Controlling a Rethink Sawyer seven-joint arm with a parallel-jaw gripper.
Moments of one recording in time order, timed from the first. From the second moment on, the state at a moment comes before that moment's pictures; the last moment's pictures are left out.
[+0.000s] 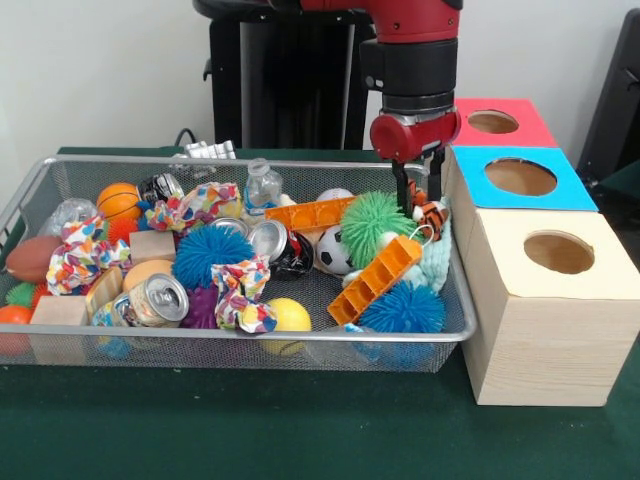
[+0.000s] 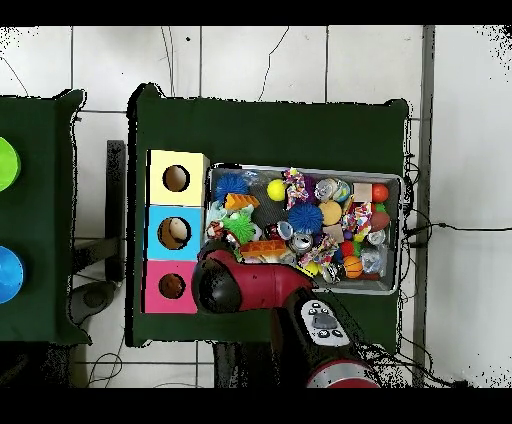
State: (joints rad) arm -0.27 -0.65 0.17 2.01 -0.17 -0.02 1.01
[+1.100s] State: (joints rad) arm -0.27 -0.67 0.17 2.00 -0.17 0.04 1.01
